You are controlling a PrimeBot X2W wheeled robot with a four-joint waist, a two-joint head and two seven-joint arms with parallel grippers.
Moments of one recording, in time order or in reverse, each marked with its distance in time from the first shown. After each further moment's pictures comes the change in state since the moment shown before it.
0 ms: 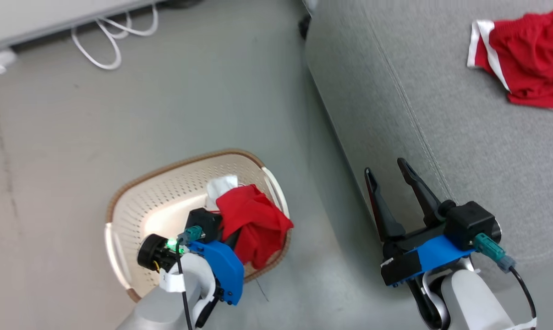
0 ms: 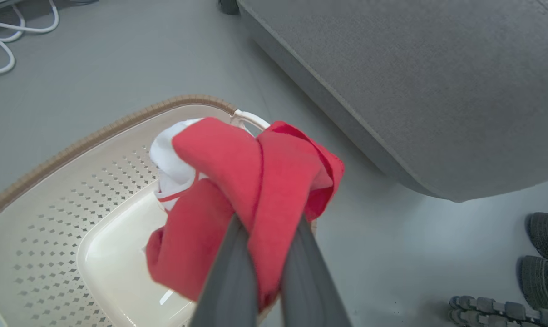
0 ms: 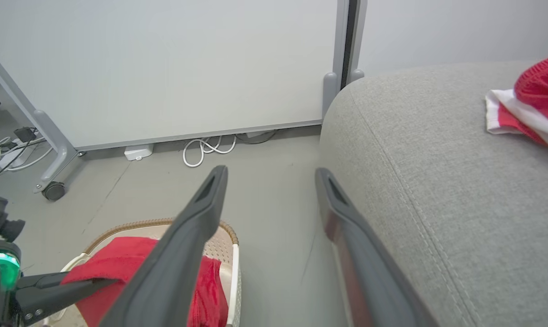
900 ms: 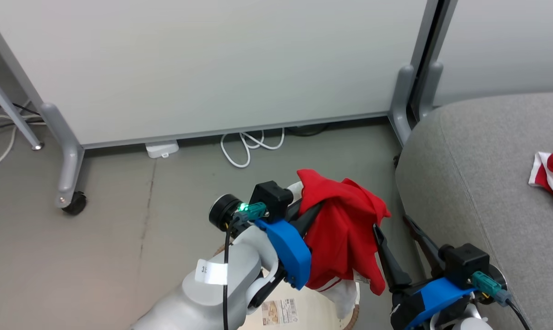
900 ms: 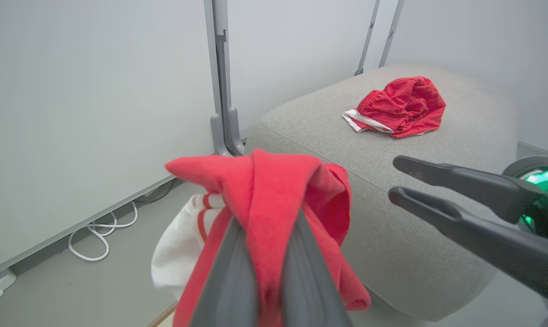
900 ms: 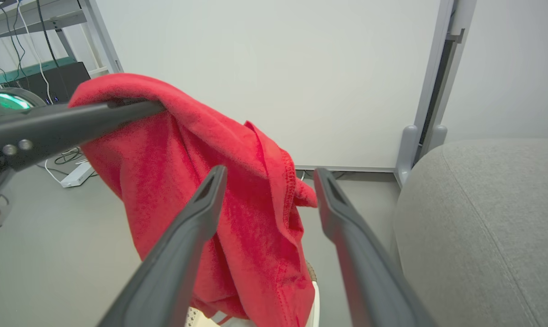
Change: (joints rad) left arm -0.094 -0.044 -0.160 -0.290 -0.099 0.000 -0.005; right arm 0.186 0.000 -0.037 -0.042 -0.012 0.000 0.115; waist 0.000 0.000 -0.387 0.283
